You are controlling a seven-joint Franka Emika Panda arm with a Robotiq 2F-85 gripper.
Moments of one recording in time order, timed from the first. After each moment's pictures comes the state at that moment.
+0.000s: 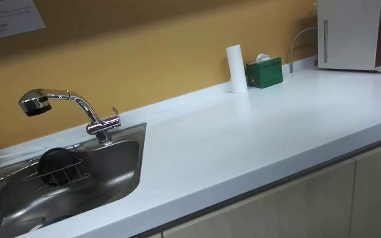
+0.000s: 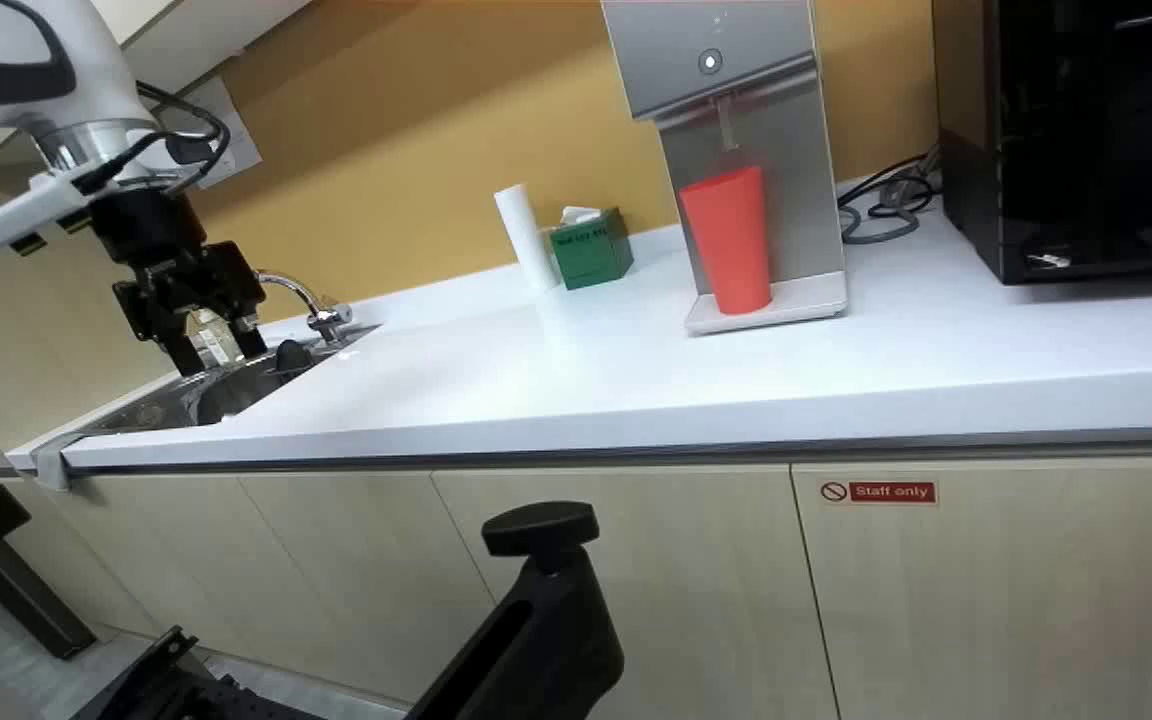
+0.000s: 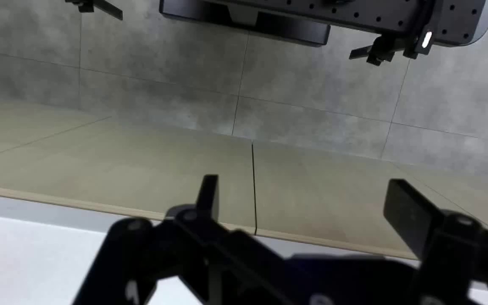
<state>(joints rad) 0.11 -0.71 0.08 -2.72 0.04 1.95 -0.02</state>
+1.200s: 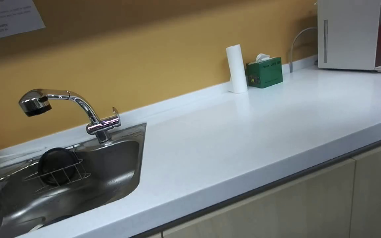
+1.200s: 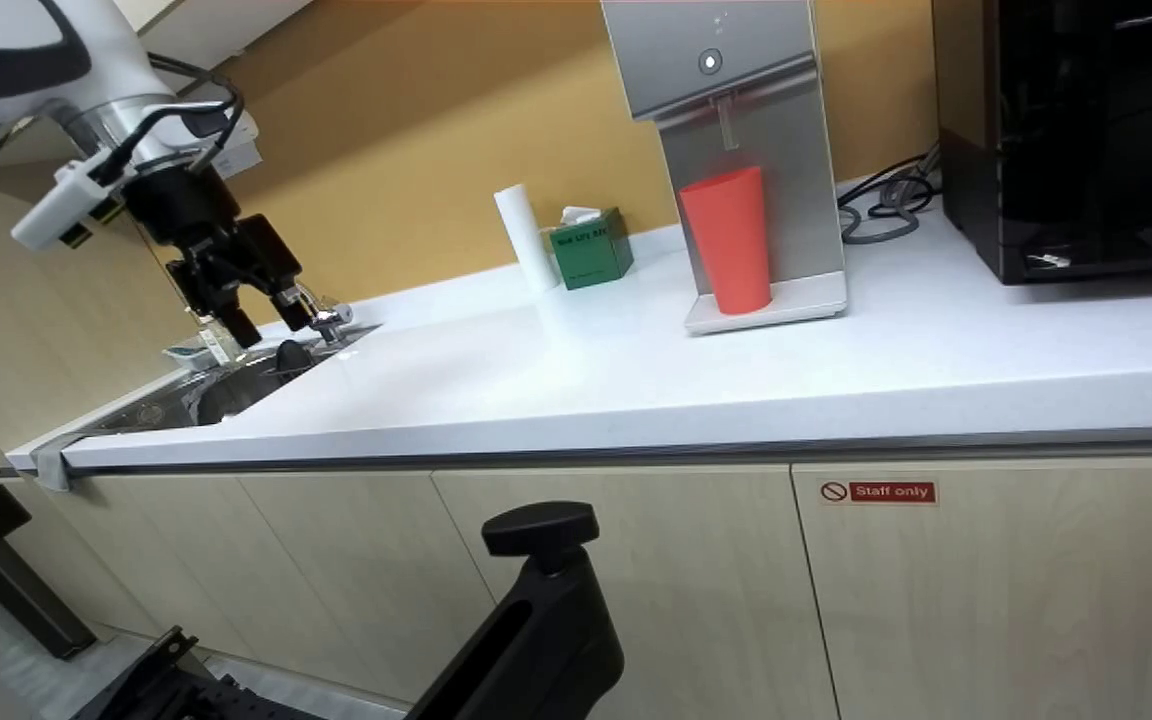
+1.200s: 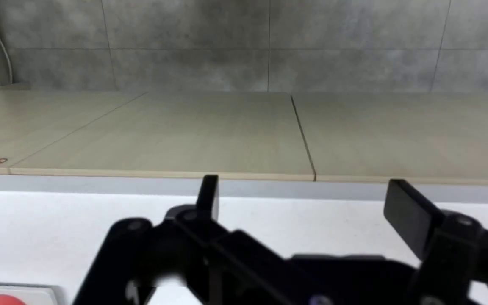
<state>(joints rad) 0.00 -0.71 0.09 -2.73 -0.03 2.09 0.09</state>
